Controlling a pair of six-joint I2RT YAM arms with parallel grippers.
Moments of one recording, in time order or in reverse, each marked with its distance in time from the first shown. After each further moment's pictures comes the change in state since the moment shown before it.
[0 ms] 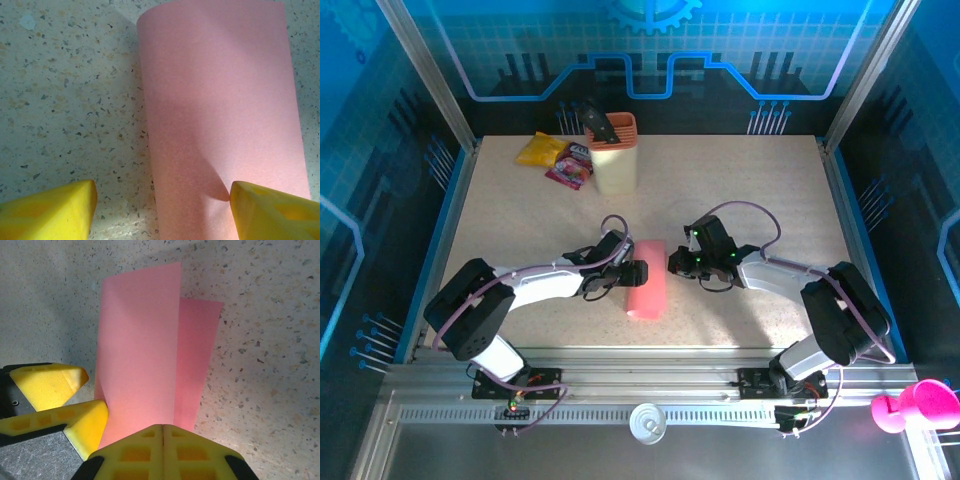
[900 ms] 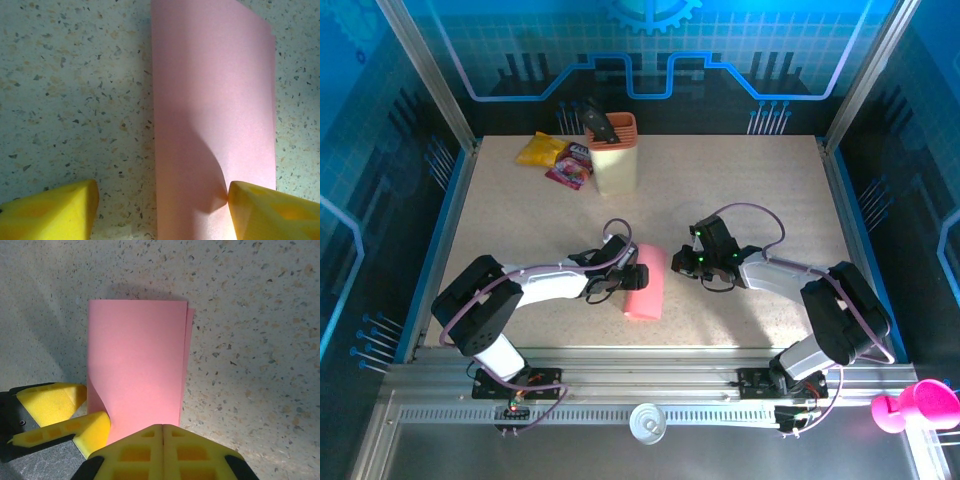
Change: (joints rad) left arm -0.025 0.041 0.000 0.001 -0.020 -0.031; right arm -0.021 0.000 -0.019 0.011 0.026 0.049
